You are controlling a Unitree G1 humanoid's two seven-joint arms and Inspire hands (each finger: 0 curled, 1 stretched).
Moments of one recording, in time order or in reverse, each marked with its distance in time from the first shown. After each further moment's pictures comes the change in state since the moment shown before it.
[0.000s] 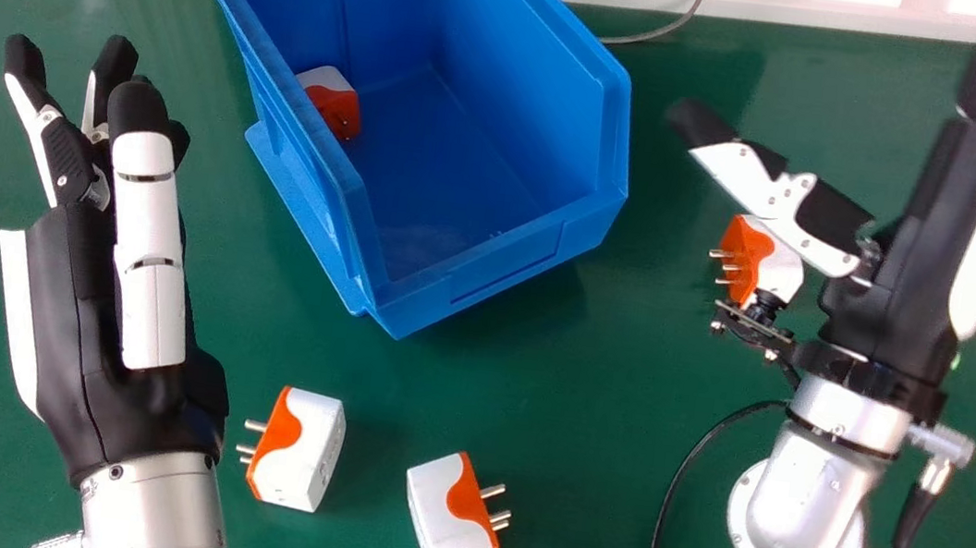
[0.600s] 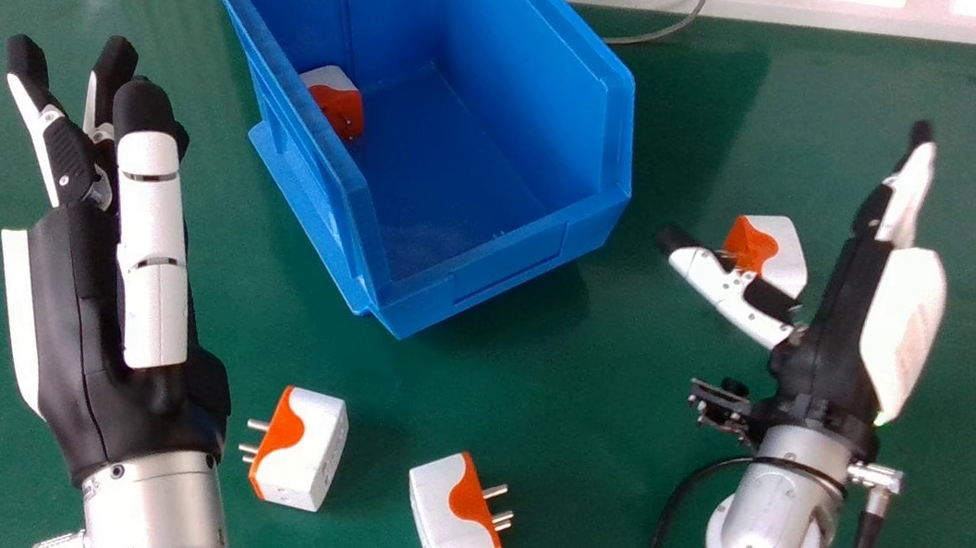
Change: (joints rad) left arm -0.002 0.000 -0.001 0.001 -0.003 0.001 0.001; right arm -0.115 0.010 -0.025 0.476 0.079 0.192 0.117
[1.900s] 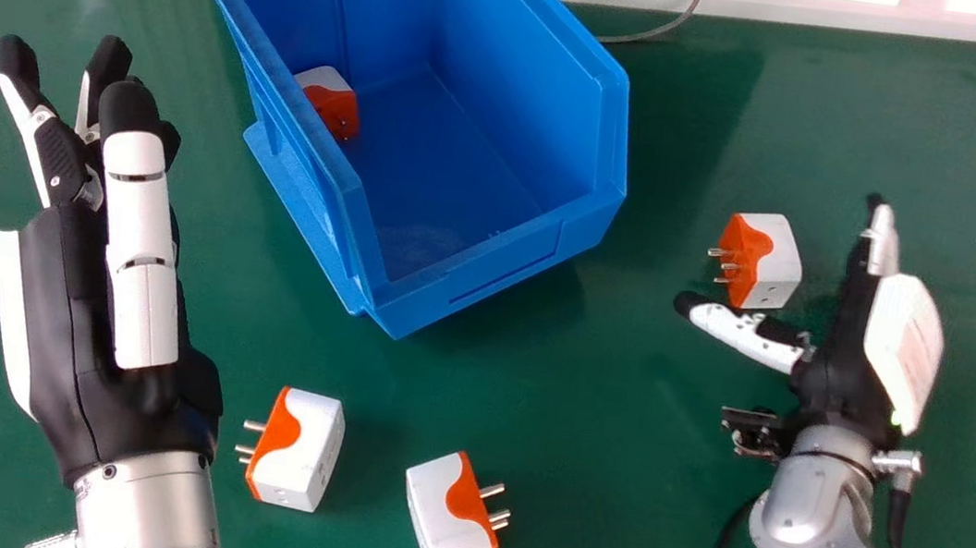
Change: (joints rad) left arm 0.002 0.000 0.017 0.000 -0.001 0.000 -0.008; right arm -0.286 -0.105 0.038 0.575 0.080 -0.033 0.036
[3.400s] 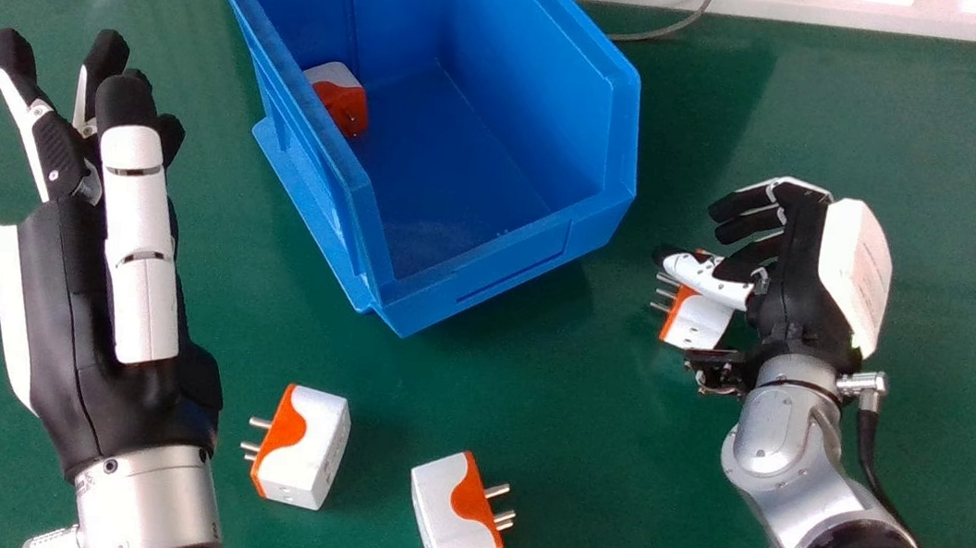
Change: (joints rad) left arm -0.016 0.001 0.000 0.007 0.006 -0.001 0.009; right arm -0.119 0.025 0.042 0.053 0.000 0.005 0.017
